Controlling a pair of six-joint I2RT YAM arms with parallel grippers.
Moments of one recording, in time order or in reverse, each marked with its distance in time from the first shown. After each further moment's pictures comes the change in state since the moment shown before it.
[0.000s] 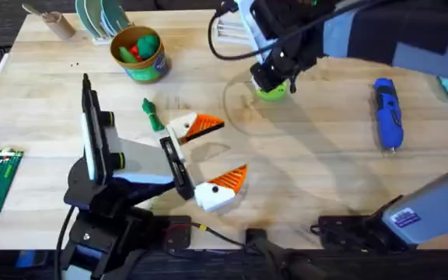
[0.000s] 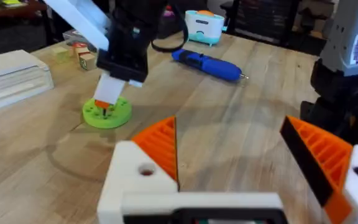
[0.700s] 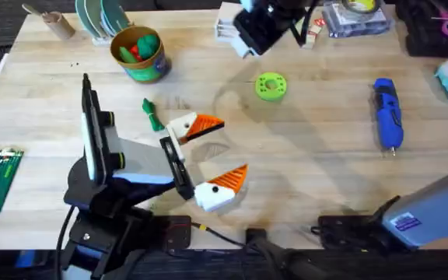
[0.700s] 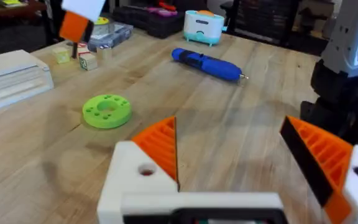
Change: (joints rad) left arm 0.000 0.000 0.000 0.000 0.000 0.000; right arm 0.094 -0.013 0.506 -0.446 -0.112 -0.087
